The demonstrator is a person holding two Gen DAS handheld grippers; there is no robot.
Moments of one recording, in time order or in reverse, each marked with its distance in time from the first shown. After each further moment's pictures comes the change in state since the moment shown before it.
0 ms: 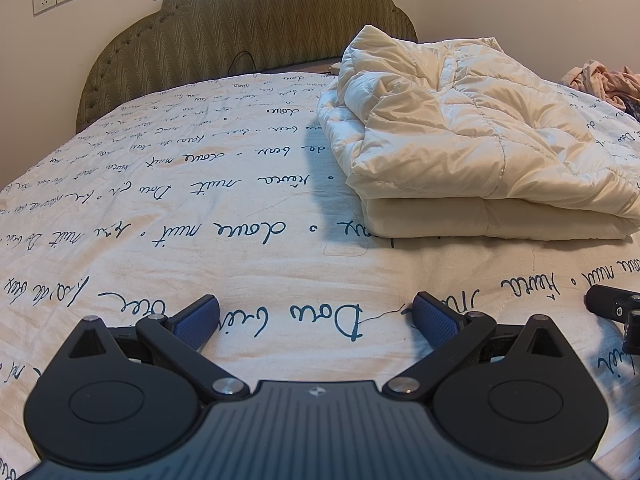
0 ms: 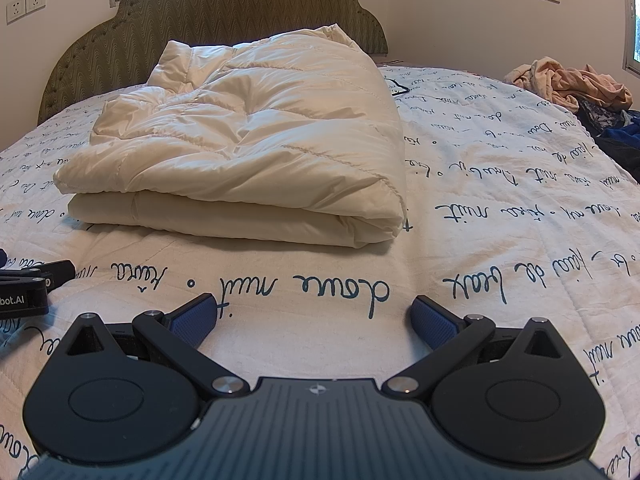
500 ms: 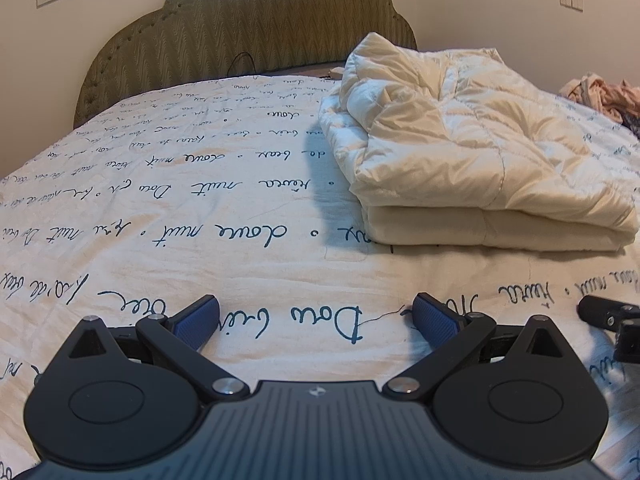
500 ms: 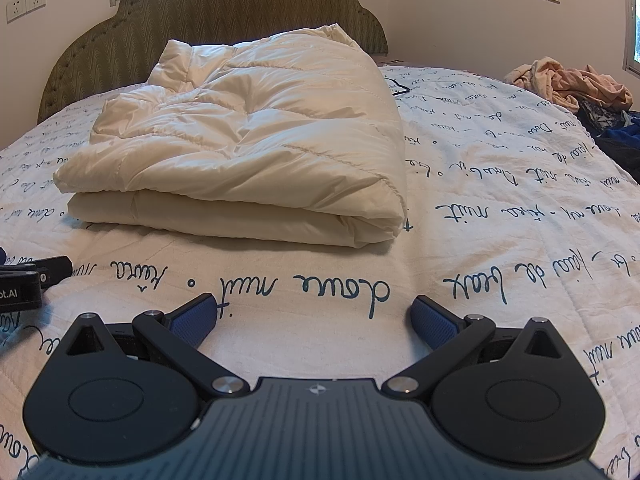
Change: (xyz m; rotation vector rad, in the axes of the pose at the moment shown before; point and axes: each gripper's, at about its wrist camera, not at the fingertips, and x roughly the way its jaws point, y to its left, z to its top) left arm -0.005 0.007 0.001 -0.037 -0.017 -0.036; right arm 0.000 0.000 0.000 -0.001 0.001 -0.001
